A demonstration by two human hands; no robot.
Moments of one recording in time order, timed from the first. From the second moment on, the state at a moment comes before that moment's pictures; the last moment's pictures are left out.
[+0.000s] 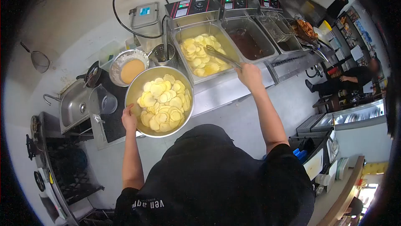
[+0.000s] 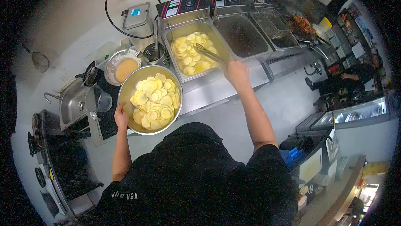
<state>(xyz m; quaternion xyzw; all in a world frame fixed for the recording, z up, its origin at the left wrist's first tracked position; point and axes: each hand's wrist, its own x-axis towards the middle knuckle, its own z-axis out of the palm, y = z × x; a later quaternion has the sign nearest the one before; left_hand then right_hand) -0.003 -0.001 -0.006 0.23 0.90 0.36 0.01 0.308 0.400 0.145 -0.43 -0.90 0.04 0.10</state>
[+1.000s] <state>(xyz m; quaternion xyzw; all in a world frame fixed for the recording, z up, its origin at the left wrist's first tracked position) -0.001 -0.002 -0.004 0.21 0.91 0.35 0.01 0.254 0.414 0.148 -0.39 -0.92 0.07 -0.02</state>
